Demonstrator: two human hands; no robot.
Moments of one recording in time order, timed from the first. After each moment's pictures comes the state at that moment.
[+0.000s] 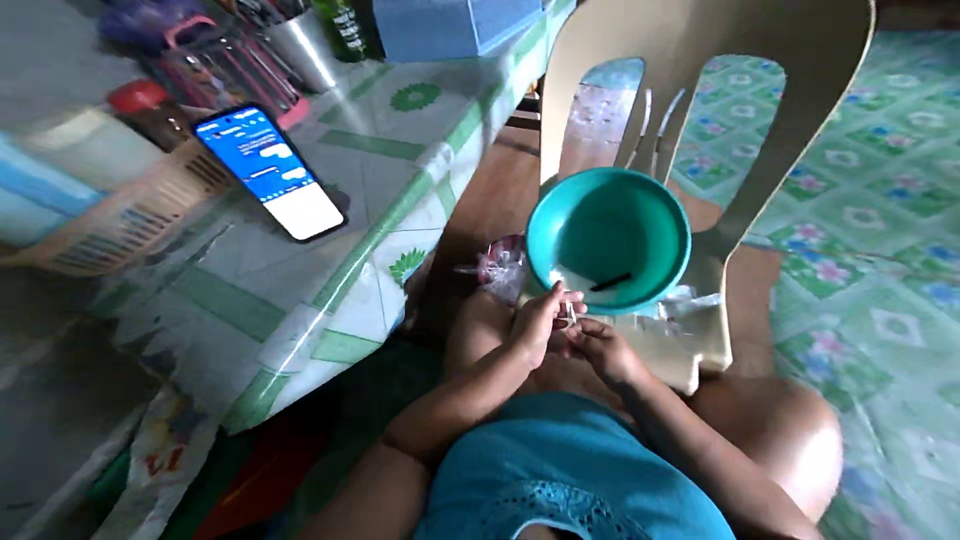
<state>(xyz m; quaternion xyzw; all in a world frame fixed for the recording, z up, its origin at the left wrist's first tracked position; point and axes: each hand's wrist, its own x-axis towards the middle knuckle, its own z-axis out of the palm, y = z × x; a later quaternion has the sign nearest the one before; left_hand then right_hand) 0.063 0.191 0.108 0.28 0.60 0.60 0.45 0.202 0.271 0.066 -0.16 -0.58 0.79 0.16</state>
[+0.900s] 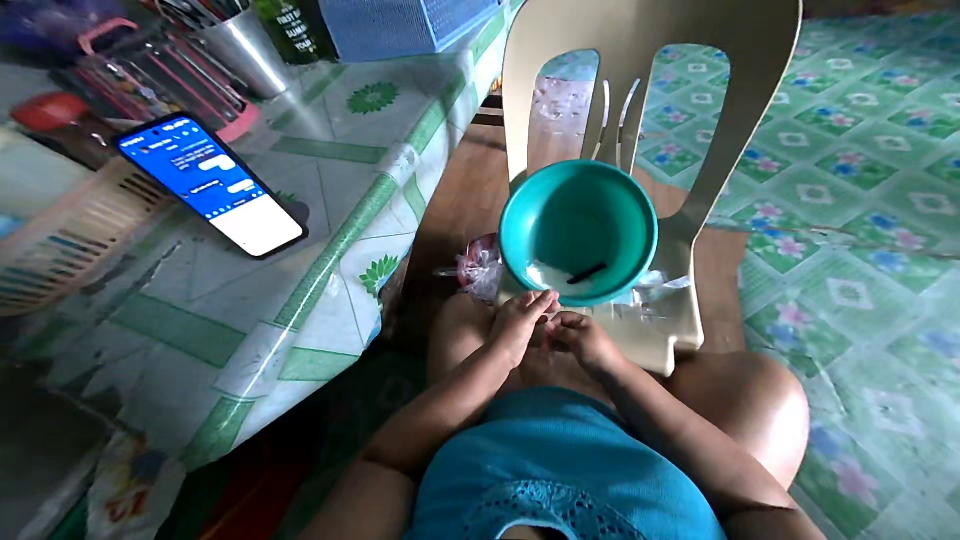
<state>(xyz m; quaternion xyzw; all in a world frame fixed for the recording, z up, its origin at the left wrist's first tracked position) 0.061 0.191 0.098 0.28 0.60 0.61 0.43 0.197 0.271 0.070 -0.22 -0.59 0.76 0.14</state>
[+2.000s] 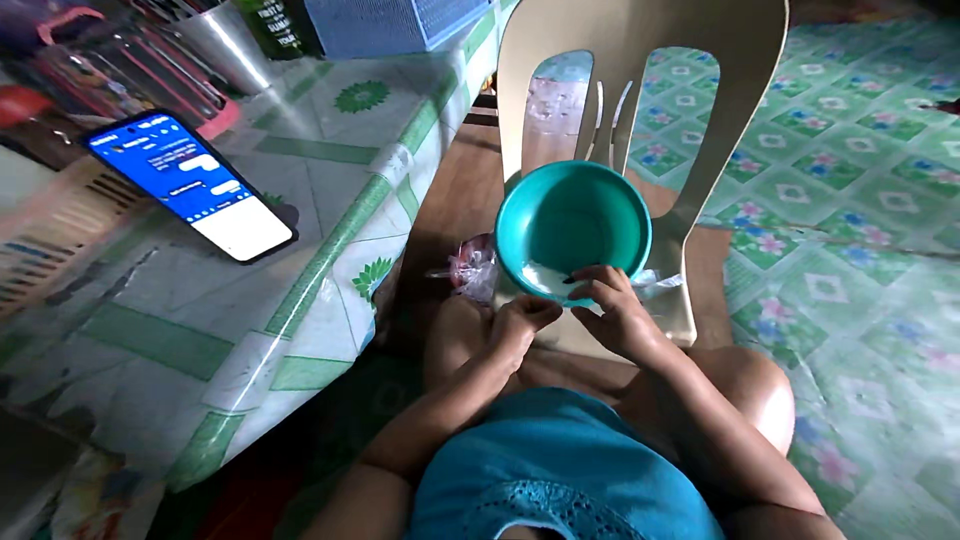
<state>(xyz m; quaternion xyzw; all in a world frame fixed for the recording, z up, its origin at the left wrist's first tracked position) 0.065 0.185 0.108 0.30 0.65 0.57 0.41 0.225 0.304 0.129 -0.13 -0.89 0.29 0.33</state>
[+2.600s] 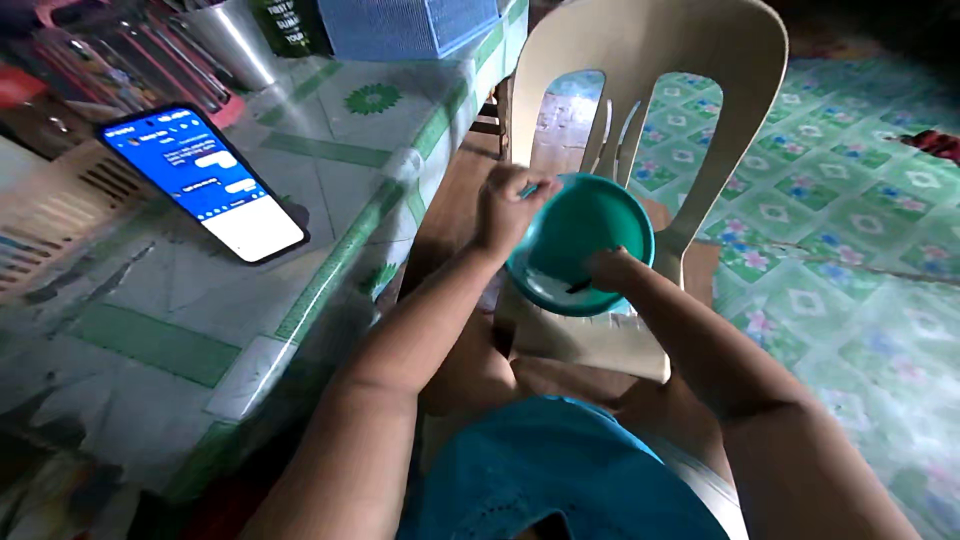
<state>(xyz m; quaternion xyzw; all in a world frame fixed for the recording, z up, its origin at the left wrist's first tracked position) -0.025 0.273 0.224 0.58 0.59 0.56 -0.09 0.146 0.410 0.125 -0.26 -0.94 0.03 -0.21</state>
